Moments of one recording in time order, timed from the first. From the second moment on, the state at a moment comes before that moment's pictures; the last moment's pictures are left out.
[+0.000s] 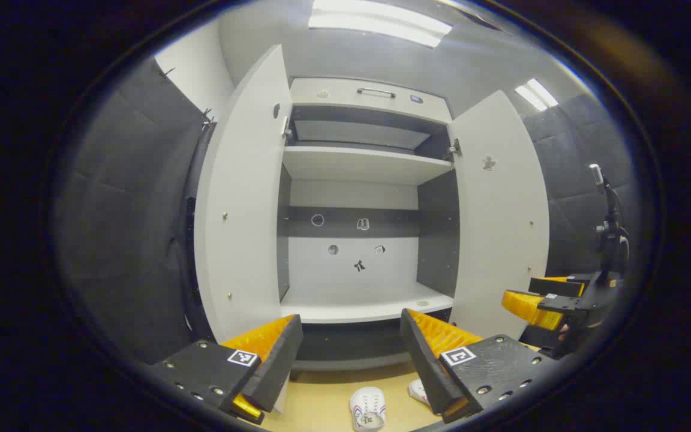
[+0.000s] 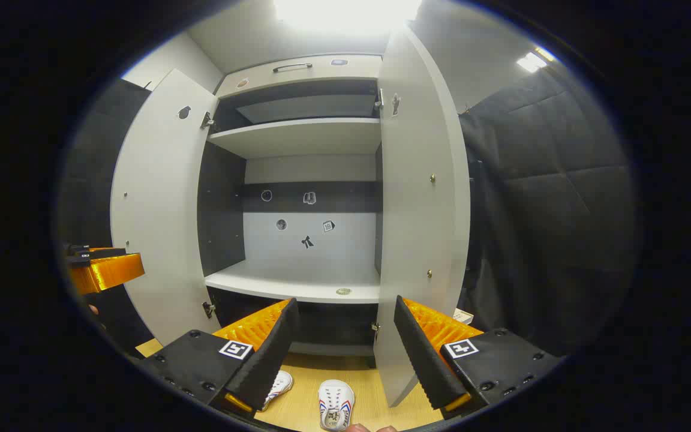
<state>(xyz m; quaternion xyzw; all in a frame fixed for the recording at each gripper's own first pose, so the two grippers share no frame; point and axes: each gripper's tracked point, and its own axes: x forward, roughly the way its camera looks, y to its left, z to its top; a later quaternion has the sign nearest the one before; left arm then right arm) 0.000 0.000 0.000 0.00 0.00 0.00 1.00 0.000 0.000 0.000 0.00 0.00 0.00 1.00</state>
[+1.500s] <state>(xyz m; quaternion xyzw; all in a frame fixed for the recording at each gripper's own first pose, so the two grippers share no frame) -0.039 0.044 -0.032 -0.02 0.02 0.06 1.00 0.024 0.047 -0.066 -0.02 0.12 0.08 0.99</state>
